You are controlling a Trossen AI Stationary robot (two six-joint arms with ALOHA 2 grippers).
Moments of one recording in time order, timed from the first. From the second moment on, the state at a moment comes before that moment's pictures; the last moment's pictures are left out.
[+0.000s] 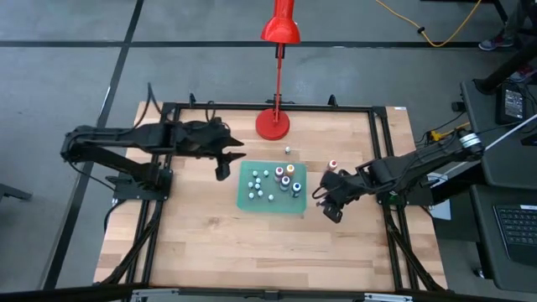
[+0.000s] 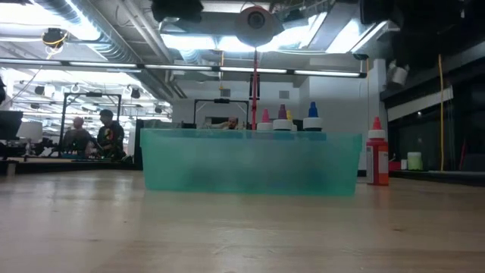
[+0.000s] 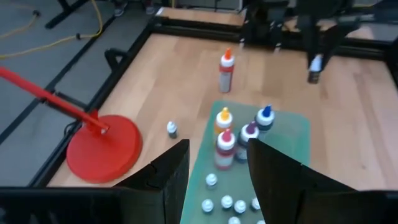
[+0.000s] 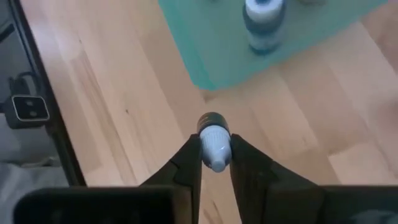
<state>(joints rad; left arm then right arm) 0.03 1.13 1.13 -0.55 -0.22 -0.12 0.34 1.24 0.97 -0.78 0.04 0.85</state>
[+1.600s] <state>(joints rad) -0.41 1.10 1.12 -0.52 -0.72 -0.49 0.37 1.58 1.31 -0.62 0.03 0.15</state>
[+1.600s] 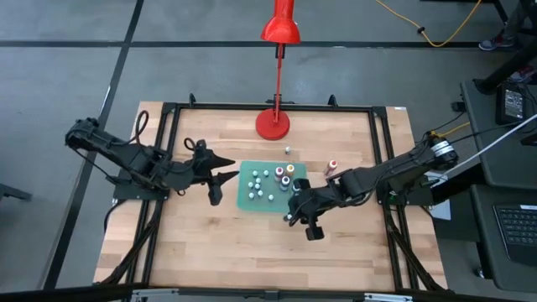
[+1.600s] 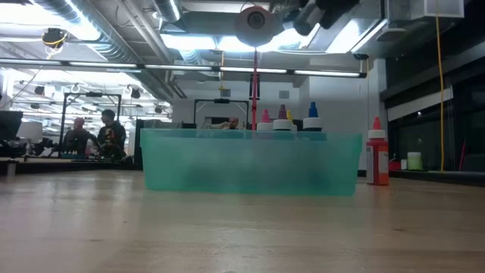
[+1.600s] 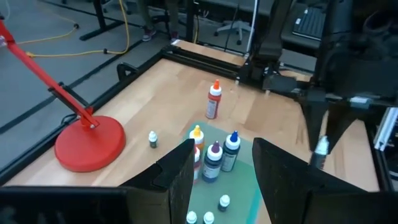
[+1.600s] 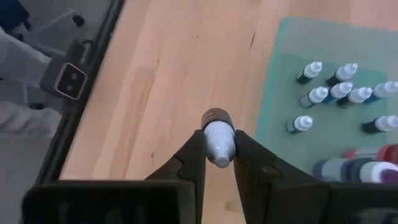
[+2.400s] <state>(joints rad) -0.60 1.00 1.12 -0.53 -0.74 -0.39 0.14 2.15 1.99 -1.02 0.13 0.26</state>
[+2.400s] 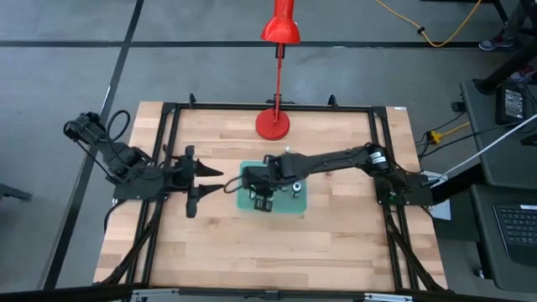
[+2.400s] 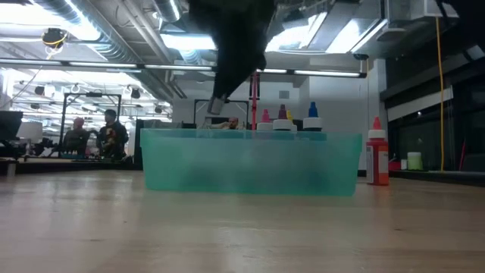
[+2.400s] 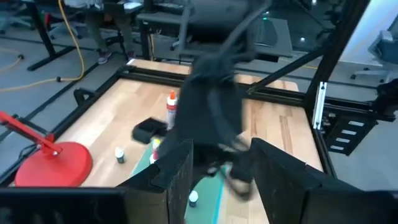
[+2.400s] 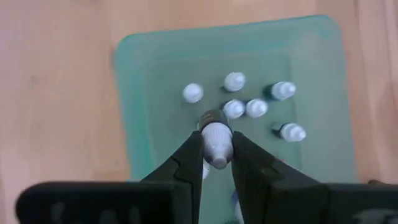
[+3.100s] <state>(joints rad) -0.66 0.97 1.12 -0.57 -0.79 -0.38 0.07 2.25 2.04 -1.15 0.11 0.37</state>
